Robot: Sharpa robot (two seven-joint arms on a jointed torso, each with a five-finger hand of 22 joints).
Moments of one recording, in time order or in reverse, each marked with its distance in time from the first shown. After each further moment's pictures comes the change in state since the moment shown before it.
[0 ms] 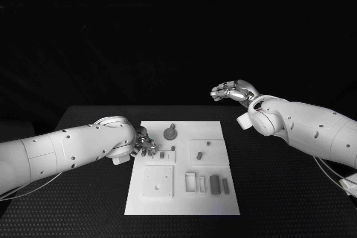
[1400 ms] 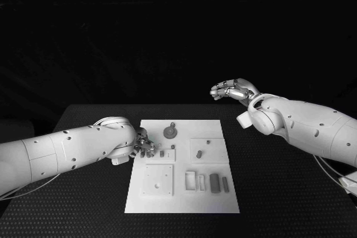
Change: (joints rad) left arm -0.013 0.000 0.002 0.003 -0.035 0.026 -0.017; left_hand 0.001 0.001 0.000 -0.003 0.006 0.002 -0.002 -0.010 -0.005 0.004 0.002 0.000 0.000 0.000 0.000 0.008 0.005 0.000 0.002 0.002 0.000 0.000; right arm 0.000 -0.001 0.000 0.004 0.000 0.006 0.000; right_hand 0.000 0.000 0.000 0.000 0.000 0.000 0.000 0.000 -0.001 0.000 0.000 0.000 -0.004 0.000 0.000 0.000 0.002 0.000 0.000 0.000 0.000 0.002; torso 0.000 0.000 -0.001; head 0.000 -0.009
